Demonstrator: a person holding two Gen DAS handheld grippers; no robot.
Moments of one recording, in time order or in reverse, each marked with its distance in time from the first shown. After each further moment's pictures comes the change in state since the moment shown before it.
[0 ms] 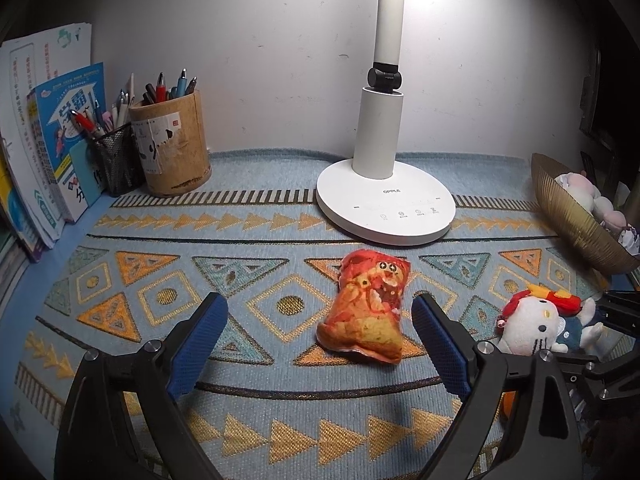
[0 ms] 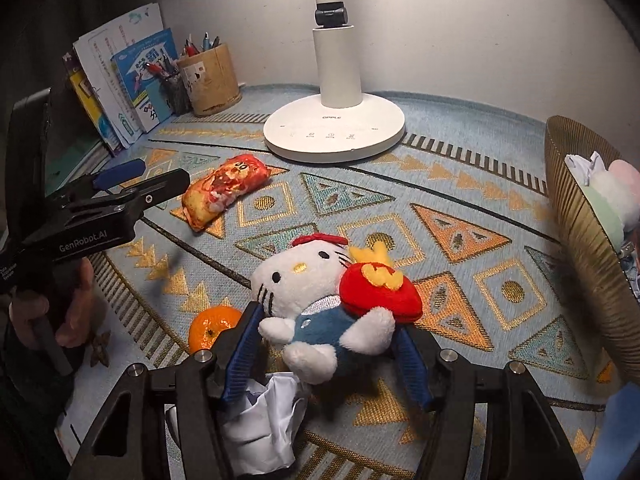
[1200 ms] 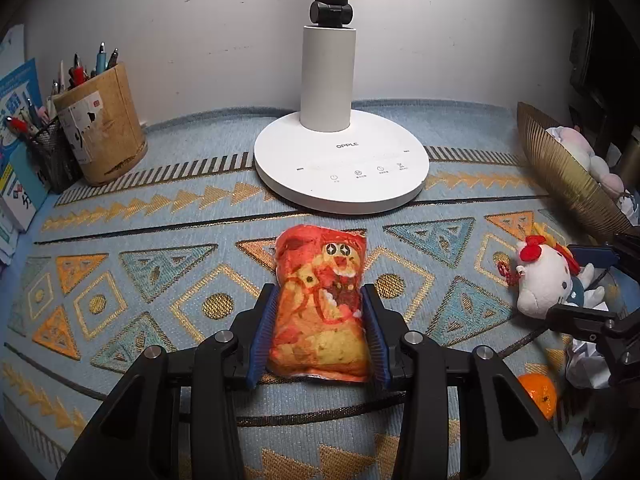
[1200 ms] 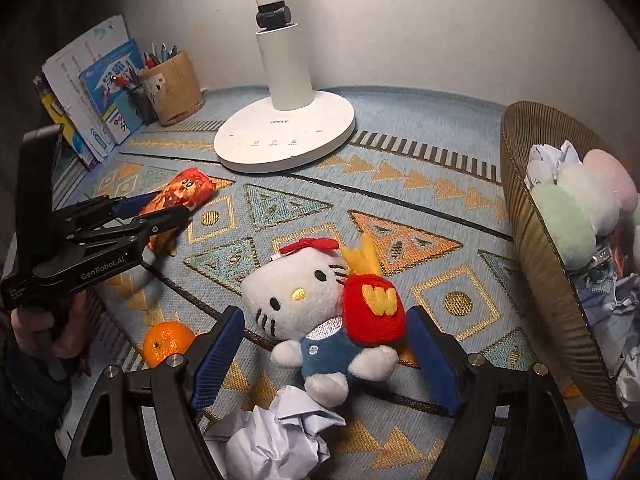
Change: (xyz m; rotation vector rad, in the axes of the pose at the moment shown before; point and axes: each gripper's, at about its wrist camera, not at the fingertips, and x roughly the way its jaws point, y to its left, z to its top) left arm 0.042 -0.028 0.006 0.082 0.172 -0.090; right arm -0.001 -0.034 0.014 0.025 0.049 -0.087
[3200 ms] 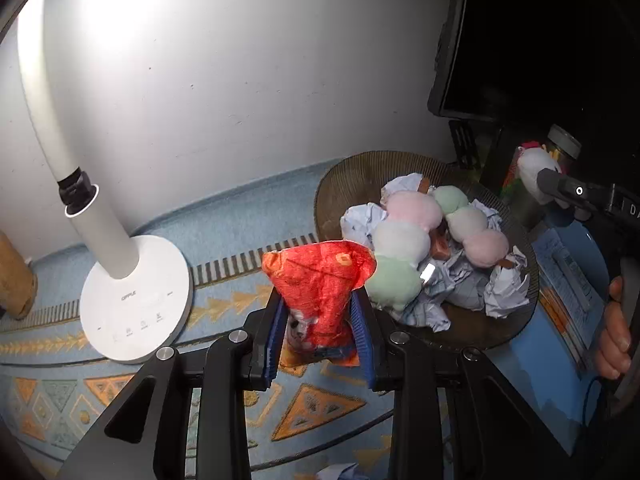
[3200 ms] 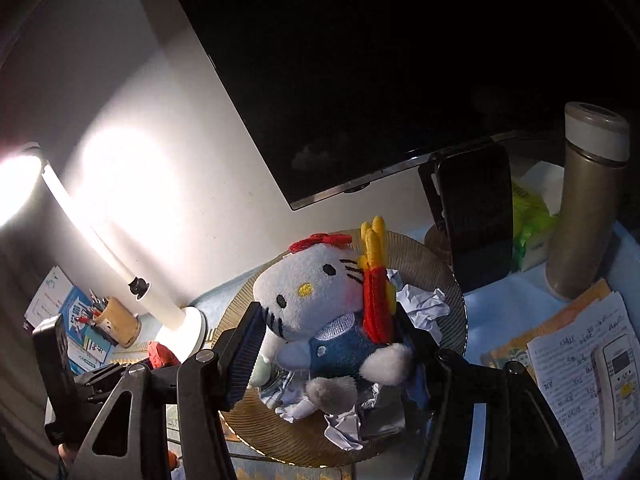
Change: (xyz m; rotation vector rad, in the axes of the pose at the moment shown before) left arm -0.029 -0.200 0.105 0.180 -0.044 -0.238; right arm -0.181 -0.226 -0.018 0.567 -0.436 -0.085
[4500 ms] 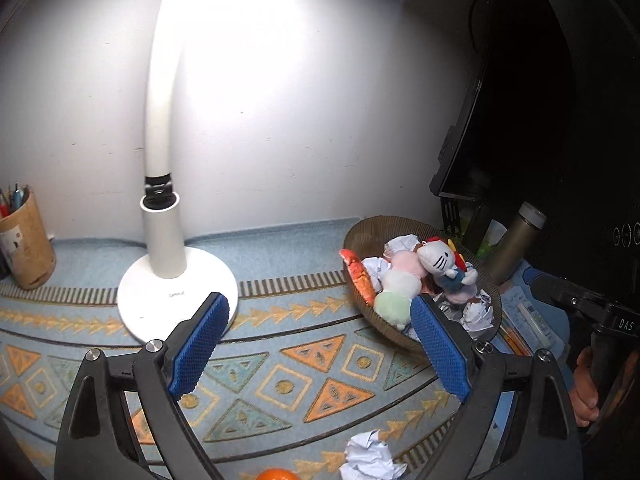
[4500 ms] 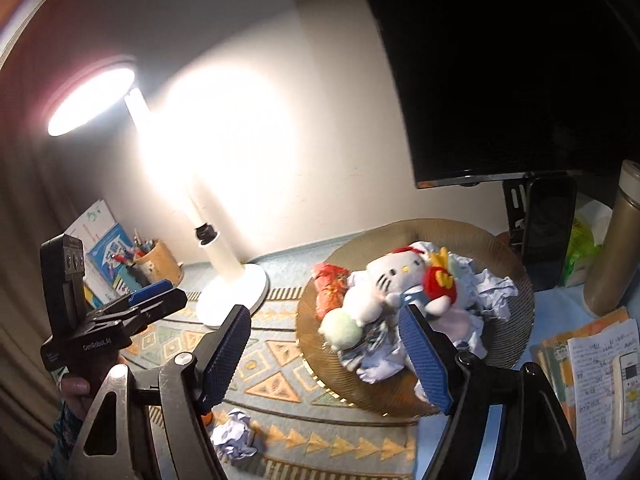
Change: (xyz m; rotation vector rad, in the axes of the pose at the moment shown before) left arm -0.090 0.085 -0.048 -0.160 -0.221 -0.063; right arm -0.033 0.094 -0.048 -0.241 0.032 0.136
